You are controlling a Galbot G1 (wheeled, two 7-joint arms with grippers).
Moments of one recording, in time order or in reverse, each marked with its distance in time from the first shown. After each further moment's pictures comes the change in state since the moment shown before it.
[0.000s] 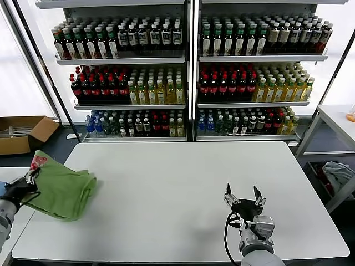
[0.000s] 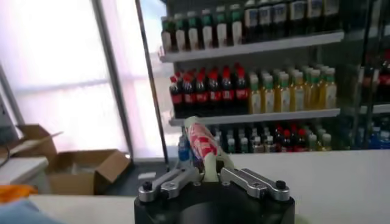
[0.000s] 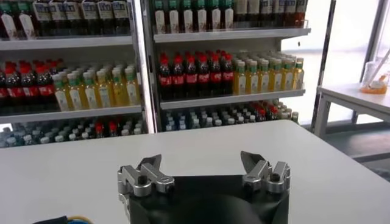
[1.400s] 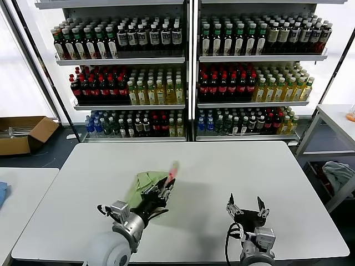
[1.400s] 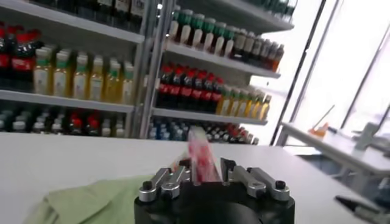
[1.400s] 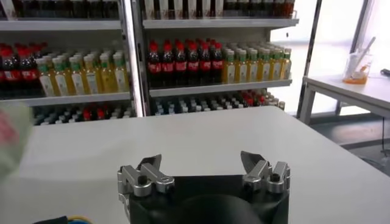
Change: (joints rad) left arm -0.109 -0.407 0.730 -0.256 0.114 0.019 -0.074; right arm -0.090 0.038 0.005 0.004 -0.065 0.022 -0.001
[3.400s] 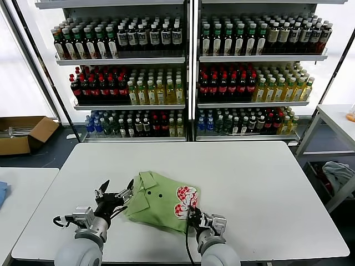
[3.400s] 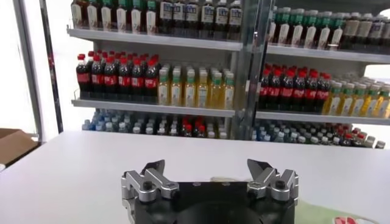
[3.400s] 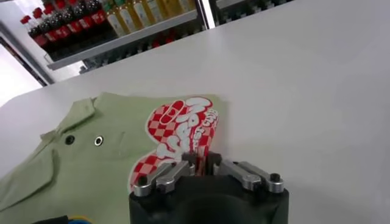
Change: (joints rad) left arm 0.118 0.020 -0.240 -0.022 0.090 -0.007 -0.154; right arm 0.253 0.002 -0.260 -0.263 0.458 -0.083 0.122
